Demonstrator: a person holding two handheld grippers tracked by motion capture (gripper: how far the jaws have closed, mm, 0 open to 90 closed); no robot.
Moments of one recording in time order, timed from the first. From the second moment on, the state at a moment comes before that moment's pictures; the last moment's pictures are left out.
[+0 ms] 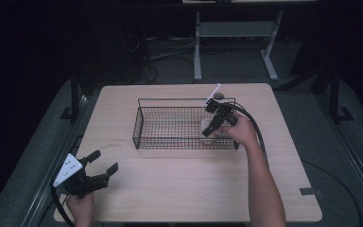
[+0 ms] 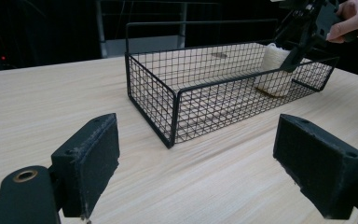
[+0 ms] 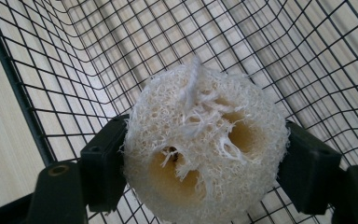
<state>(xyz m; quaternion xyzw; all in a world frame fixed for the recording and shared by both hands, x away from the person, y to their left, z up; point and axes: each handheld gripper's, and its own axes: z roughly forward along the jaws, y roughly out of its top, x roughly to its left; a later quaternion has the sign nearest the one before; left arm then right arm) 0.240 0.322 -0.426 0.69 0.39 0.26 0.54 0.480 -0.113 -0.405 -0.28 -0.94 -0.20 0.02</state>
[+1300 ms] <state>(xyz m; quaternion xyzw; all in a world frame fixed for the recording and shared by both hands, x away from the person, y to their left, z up) 0.237 0.323 -0.426 0.69 0.39 0.26 0.54 0.461 -0.126 -0.370 -0.27 -0.93 -0.24 0.00</state>
